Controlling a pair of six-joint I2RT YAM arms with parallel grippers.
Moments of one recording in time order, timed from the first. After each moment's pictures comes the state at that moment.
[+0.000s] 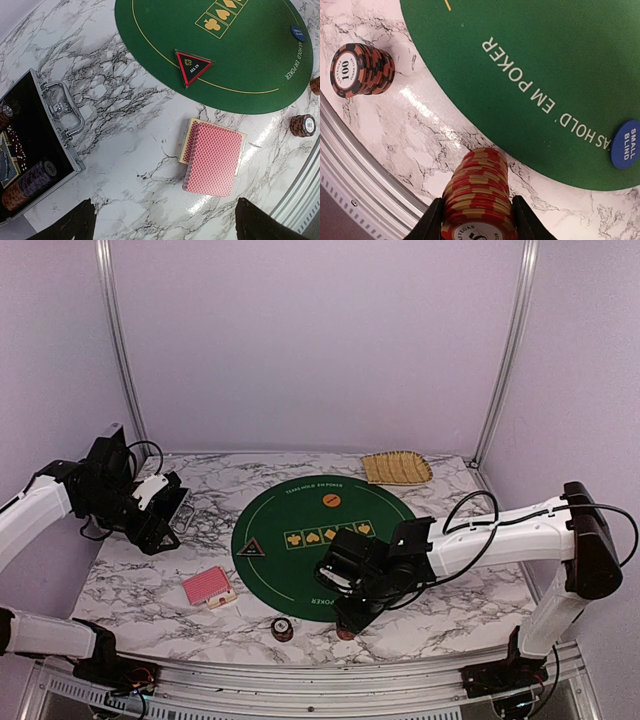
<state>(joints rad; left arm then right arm) -0.19 1.14 0.99 -0.94 0.30 0.47 1.20 1.68 1.15 -0.75 0.01 0.44</state>
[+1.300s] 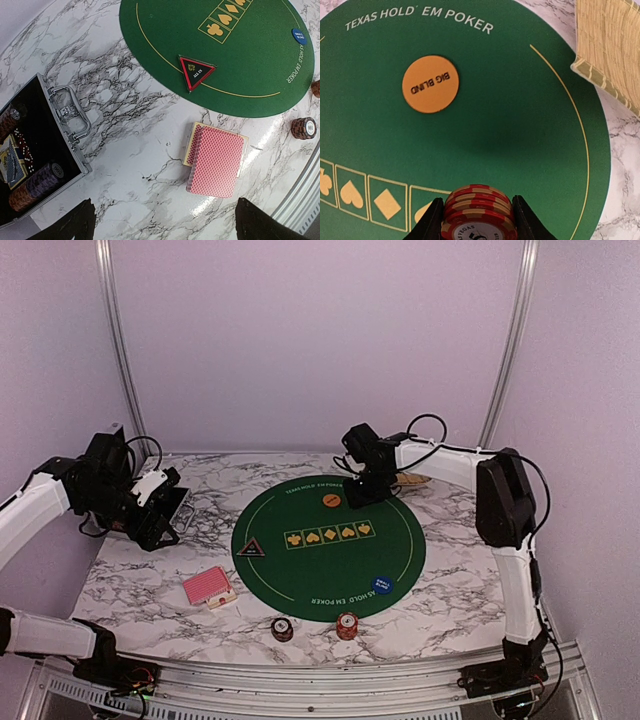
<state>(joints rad) -0.19 1.14 1.01 -0.94 0.29 0.47 0.61 2.22 1.89 -0.78 0.15 0.22</state>
